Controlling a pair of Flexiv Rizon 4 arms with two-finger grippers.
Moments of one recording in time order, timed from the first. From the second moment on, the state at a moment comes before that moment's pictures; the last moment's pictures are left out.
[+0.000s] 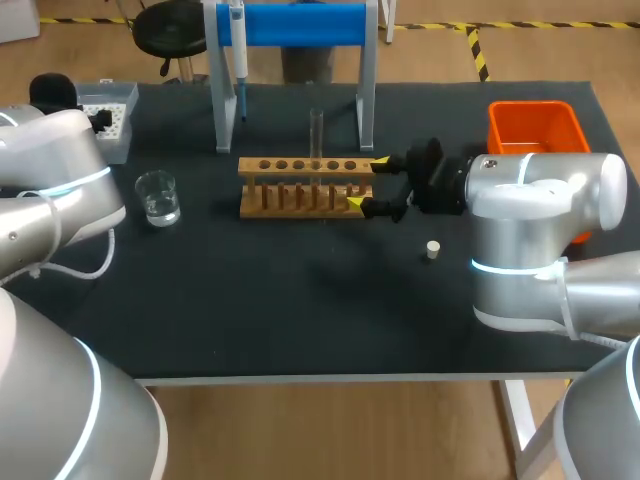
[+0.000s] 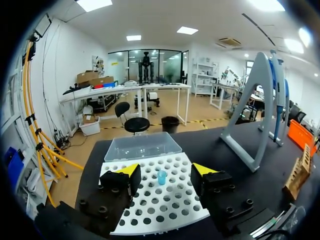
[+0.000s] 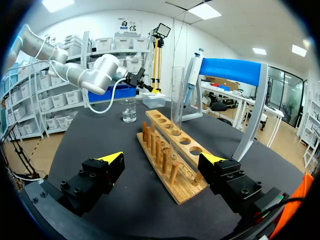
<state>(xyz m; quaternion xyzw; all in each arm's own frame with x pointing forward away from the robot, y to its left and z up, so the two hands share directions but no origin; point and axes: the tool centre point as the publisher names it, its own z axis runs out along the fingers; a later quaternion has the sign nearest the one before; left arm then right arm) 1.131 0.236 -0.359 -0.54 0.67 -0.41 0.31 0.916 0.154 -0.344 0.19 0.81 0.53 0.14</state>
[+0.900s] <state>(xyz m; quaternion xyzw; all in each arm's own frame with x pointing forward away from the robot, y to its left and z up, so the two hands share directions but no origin) 1.135 0.236 -0.364 -0.54 0.67 -0.41 0.31 0.916 0.154 -0.344 0.19 0.81 0.53 0.14</state>
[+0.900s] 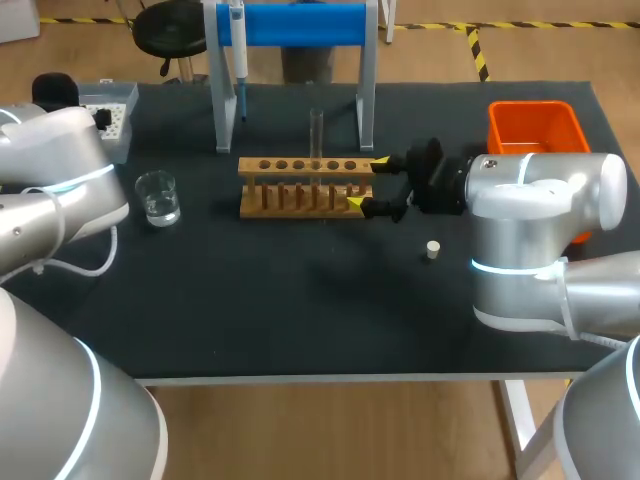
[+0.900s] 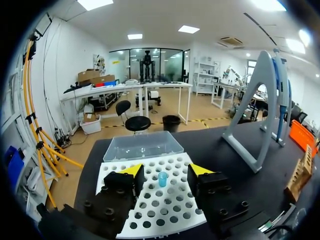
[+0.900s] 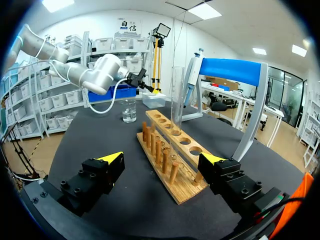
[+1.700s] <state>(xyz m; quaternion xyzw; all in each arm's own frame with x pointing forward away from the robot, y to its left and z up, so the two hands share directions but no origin) 1.137 0.239 -0.367 -0.54 0.67 -0.40 0.31 0.916 0.154 -0.344 0.19 0.81 0.53 0.14</state>
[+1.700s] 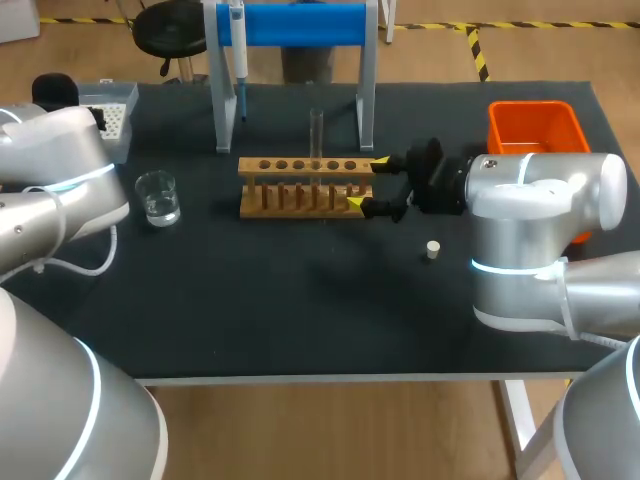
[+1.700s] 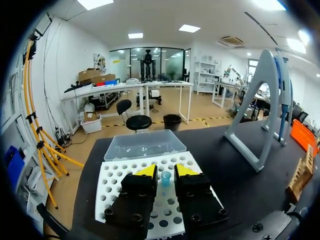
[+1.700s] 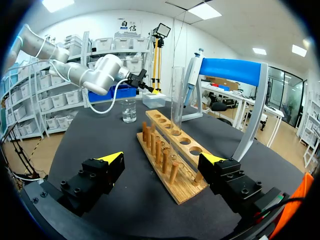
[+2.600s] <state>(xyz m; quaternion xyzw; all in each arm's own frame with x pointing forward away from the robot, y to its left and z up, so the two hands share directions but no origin) 1.140 0.240 -0.358 -0.54 0.67 -0.40 0.32 0.916 0.154 -0.344 0.19 0.81 0.53 0.14</state>
